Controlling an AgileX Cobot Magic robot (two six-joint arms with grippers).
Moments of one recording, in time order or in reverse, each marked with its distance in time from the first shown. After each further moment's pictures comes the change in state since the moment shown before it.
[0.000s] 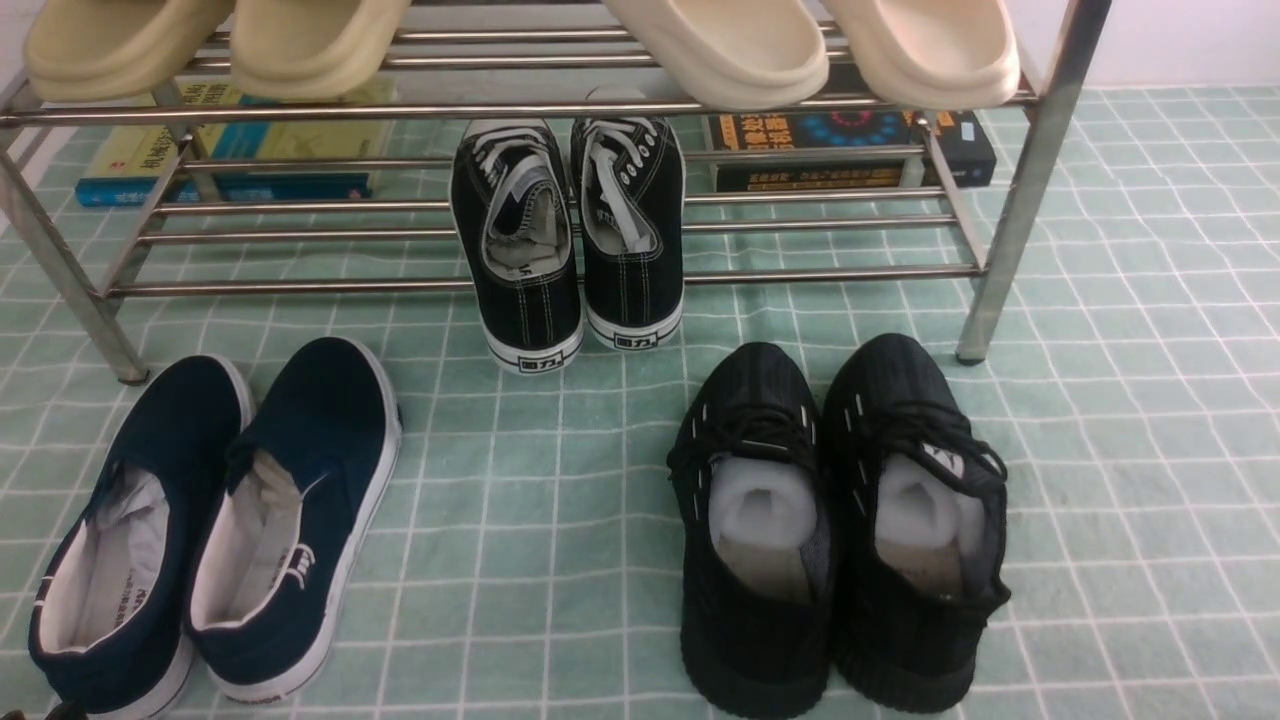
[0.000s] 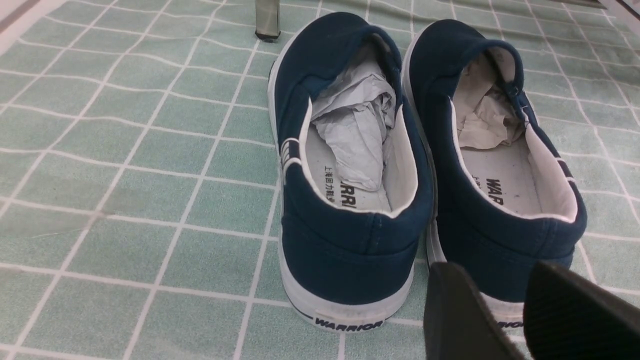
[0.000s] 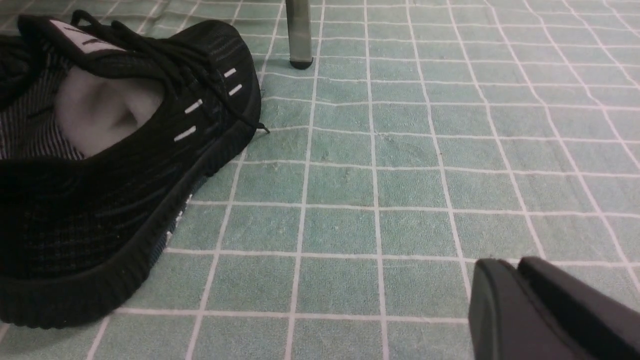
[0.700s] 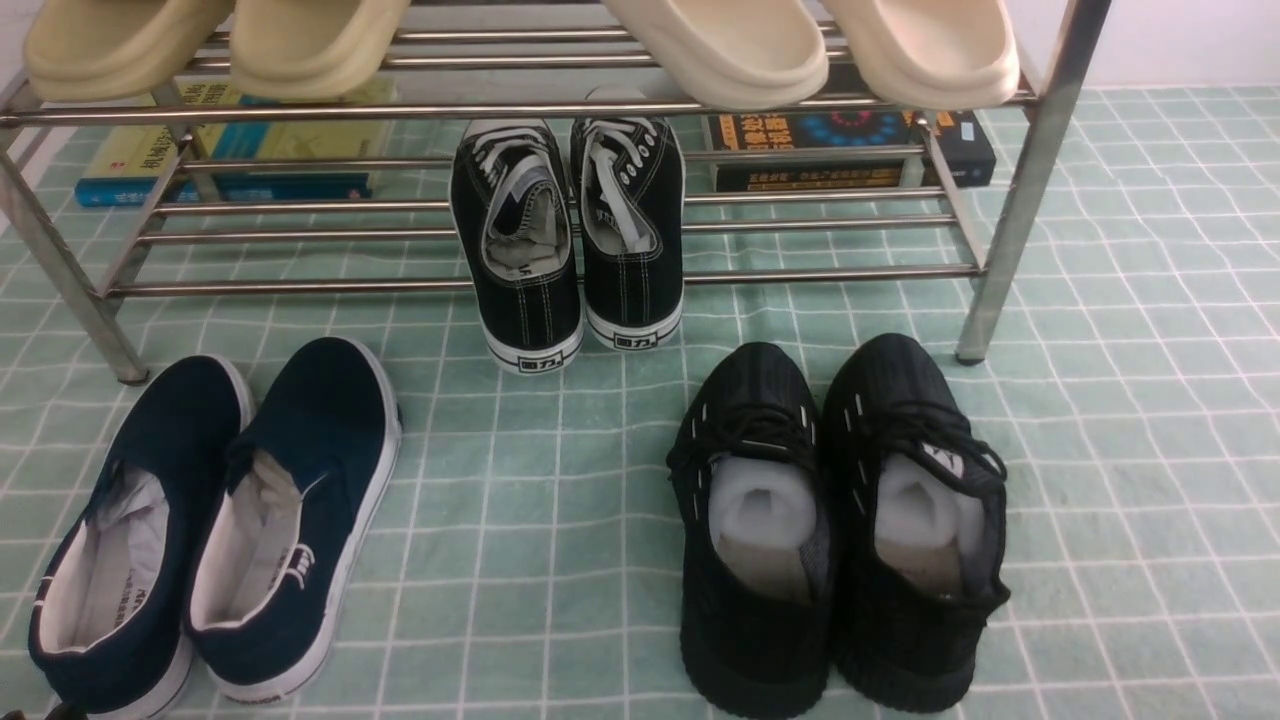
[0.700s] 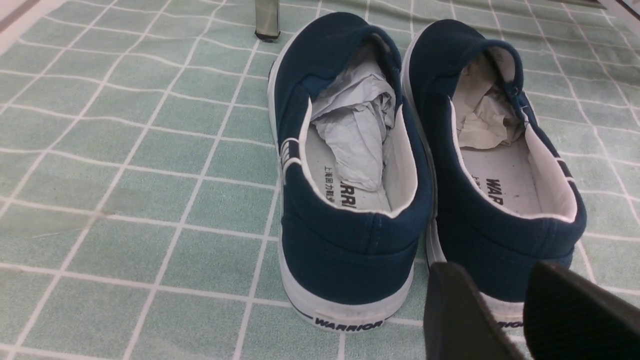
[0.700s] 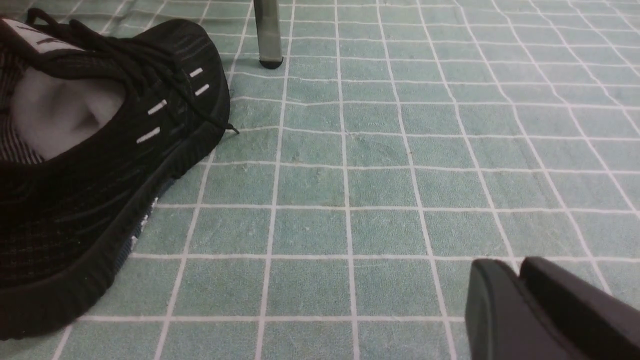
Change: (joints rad) right arm -0.037 0.000 0.000 -0.026 0.000 0.000; left arm 0.000 0.000 0.000 0.000 0.000 0.000
